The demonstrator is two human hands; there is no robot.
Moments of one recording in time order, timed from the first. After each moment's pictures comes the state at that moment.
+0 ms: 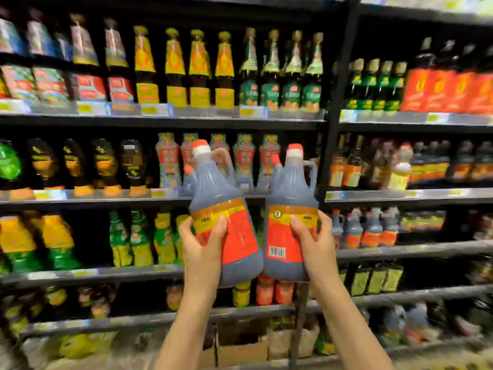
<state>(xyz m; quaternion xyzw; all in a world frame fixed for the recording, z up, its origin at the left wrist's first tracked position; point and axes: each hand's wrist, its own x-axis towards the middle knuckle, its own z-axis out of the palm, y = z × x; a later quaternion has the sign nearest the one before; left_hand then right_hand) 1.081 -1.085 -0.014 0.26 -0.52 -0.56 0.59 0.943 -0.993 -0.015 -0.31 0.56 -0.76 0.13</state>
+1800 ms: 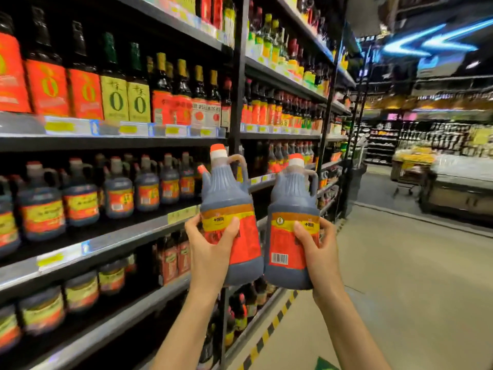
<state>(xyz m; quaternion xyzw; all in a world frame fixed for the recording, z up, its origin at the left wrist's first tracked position) 0.128 -0.552 0.017 0.02 -0.61 -0.72 0.32 0.106 -0.392 0.017 -0.08 0.62 -0.76 -0.19</state>
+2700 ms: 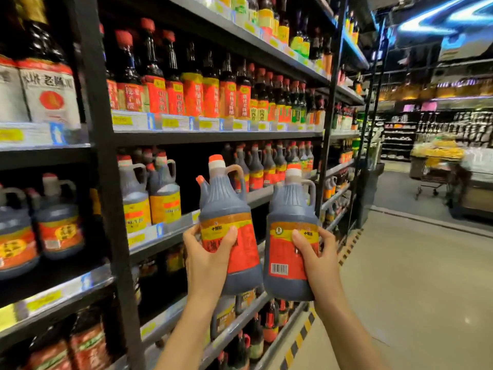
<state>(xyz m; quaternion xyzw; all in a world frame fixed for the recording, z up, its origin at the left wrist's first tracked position) -0.357 -0.388 0.003 0.06 -0.64 -0.69 0.33 -0.377 -0.225 0.002 -0.07 0.59 -0.79 -0.15</state>
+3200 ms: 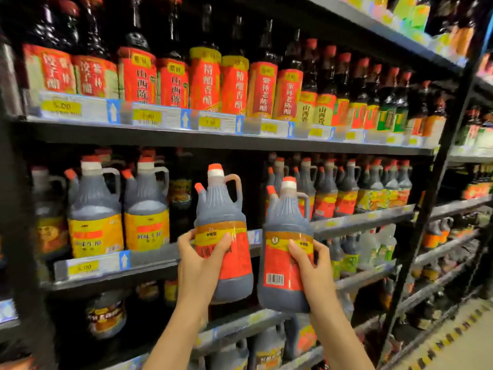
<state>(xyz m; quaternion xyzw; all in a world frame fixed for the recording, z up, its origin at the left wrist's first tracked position) -0.573 -0.382 -0.003 0.22 -0.62 -0.63 0.42 -0.663 -0.235 -0.005 -0.17 0.60 -0.78 0.04</state>
